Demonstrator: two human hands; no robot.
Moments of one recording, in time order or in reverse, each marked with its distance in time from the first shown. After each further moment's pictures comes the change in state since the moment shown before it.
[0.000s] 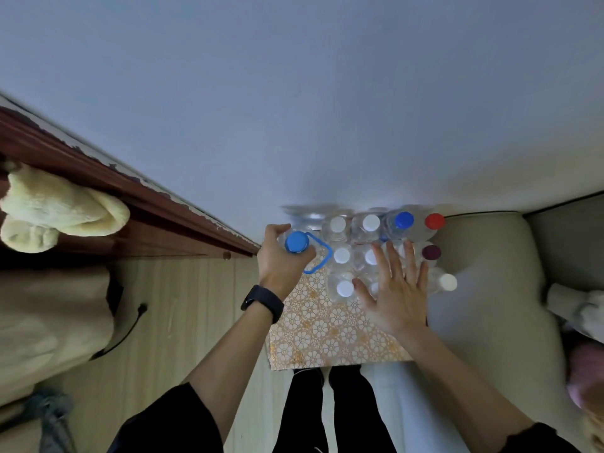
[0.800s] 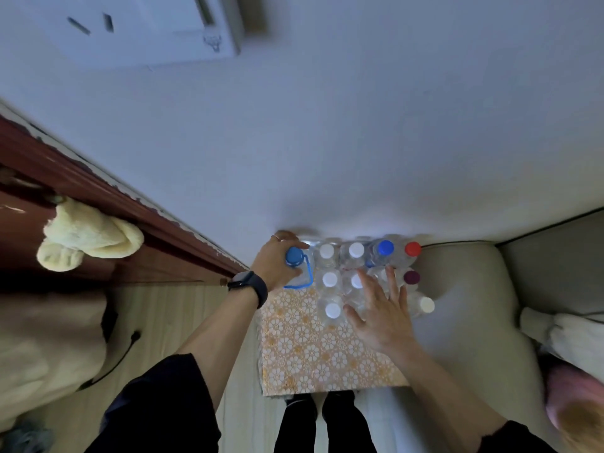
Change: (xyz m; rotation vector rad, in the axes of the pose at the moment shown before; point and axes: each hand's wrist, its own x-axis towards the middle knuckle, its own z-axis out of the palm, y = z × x) left_hand 0.033 0.038 -0.023 0.559 -0.382 0.338; right_hand 0.004 0.002 -0.030 0.045 -0.276 -0.033
